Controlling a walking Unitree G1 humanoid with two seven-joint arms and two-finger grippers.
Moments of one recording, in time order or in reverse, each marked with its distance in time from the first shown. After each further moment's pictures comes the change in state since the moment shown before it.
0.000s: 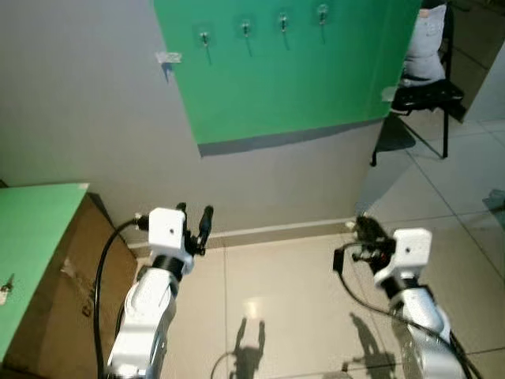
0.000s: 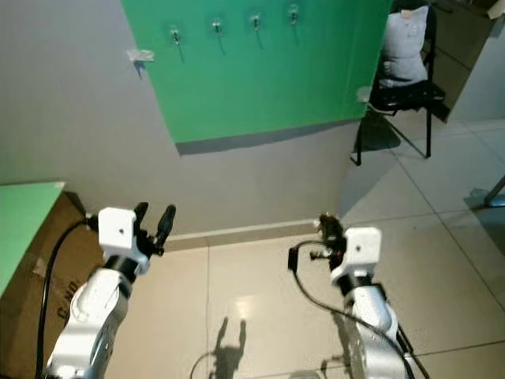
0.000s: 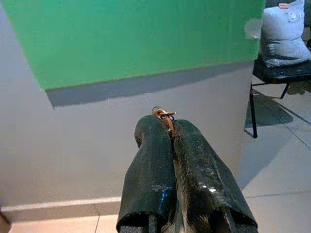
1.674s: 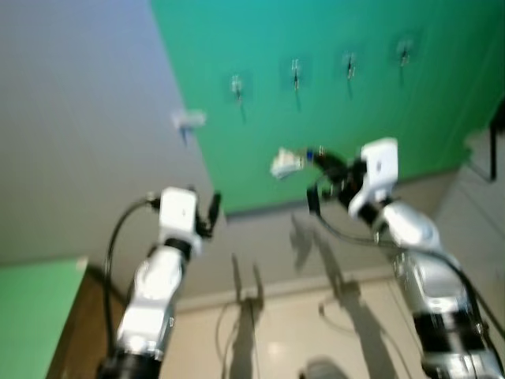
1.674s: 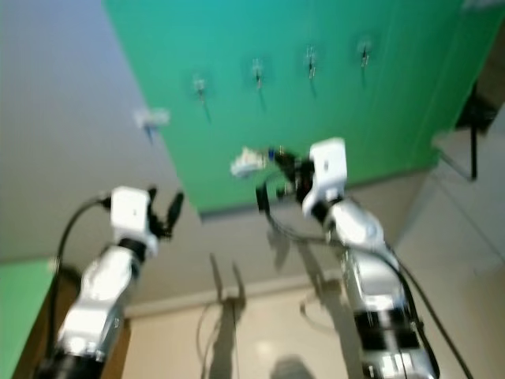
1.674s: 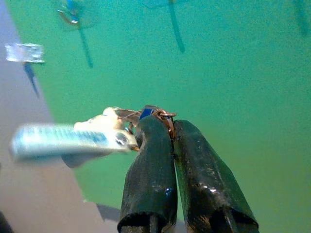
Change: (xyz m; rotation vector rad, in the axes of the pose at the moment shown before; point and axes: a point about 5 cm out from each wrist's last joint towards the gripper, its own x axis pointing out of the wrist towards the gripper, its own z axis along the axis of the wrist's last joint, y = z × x) left arm 0.024 -0.012 0.010 0.034 -0.004 -0.049; right arm 0.069 0.040 0.102 -0.023 -0.028 0.367
